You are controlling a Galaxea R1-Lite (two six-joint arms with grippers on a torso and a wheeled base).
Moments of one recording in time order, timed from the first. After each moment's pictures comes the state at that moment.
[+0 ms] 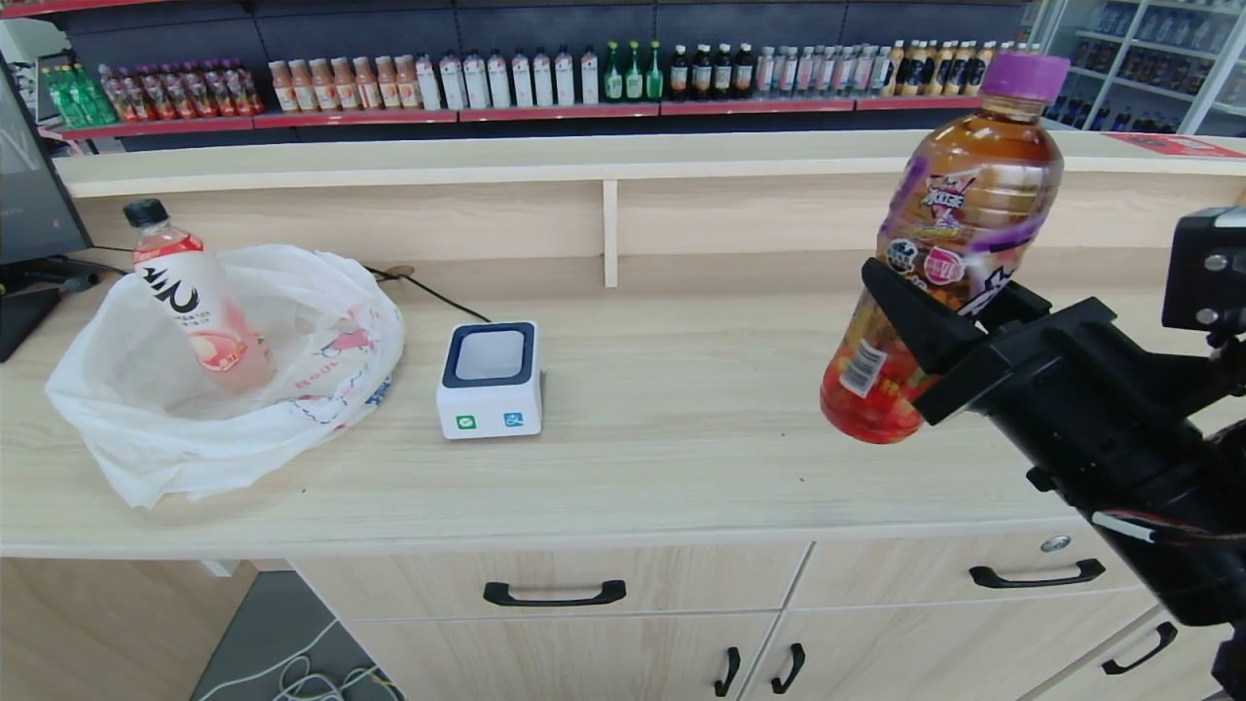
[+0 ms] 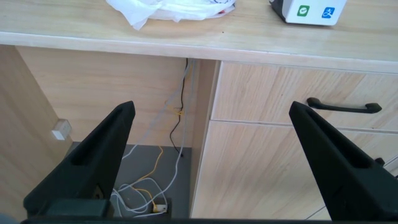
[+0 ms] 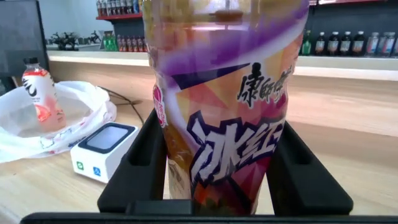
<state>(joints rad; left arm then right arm) 0.00 0.00 0.00 0.00 0.01 -0.01 0.59 1.58 -0.46 -1.57 -0.09 -0.10</state>
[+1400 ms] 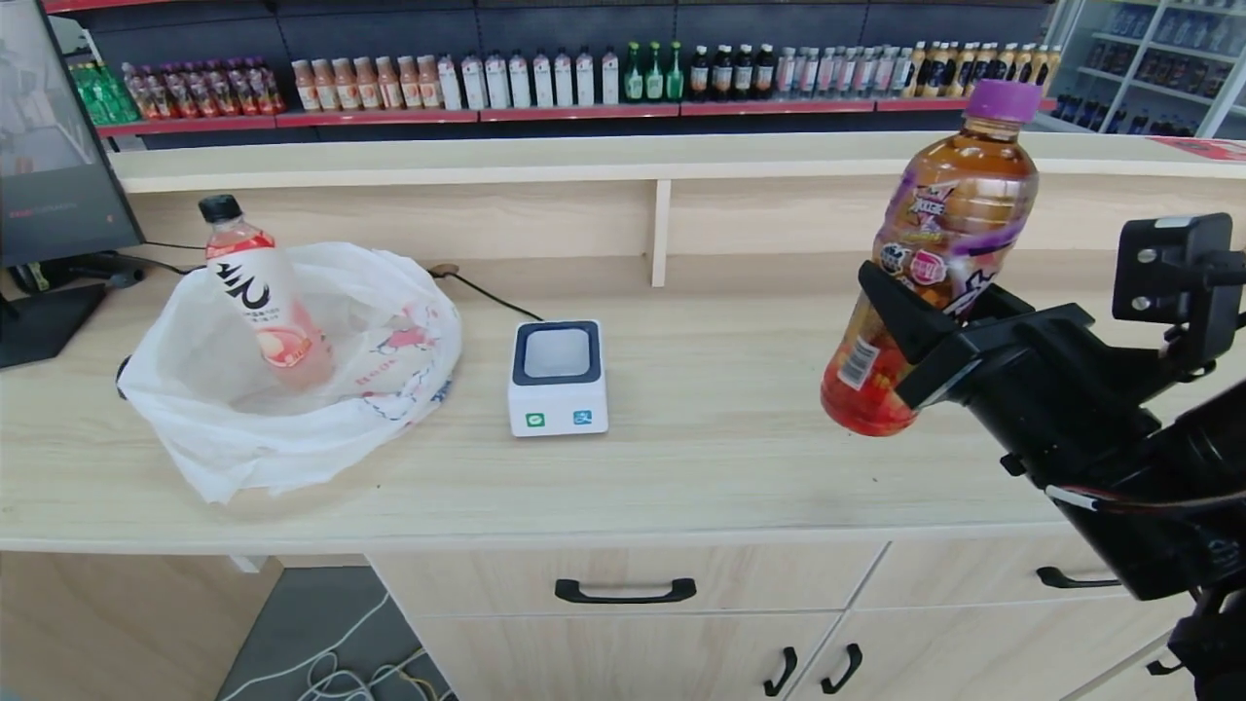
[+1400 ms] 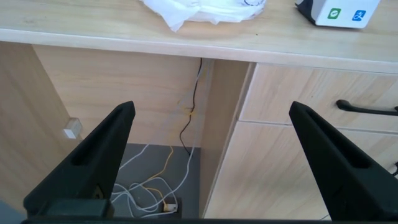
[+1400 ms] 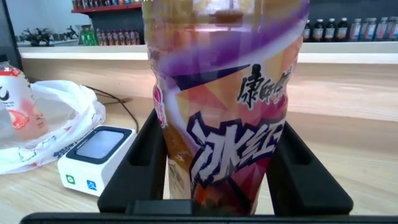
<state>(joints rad) 0.00 0.00 0.00 0.00 0.01 -0.01 0.56 1.63 -0.48 -1.57 -0.16 -0.08</state>
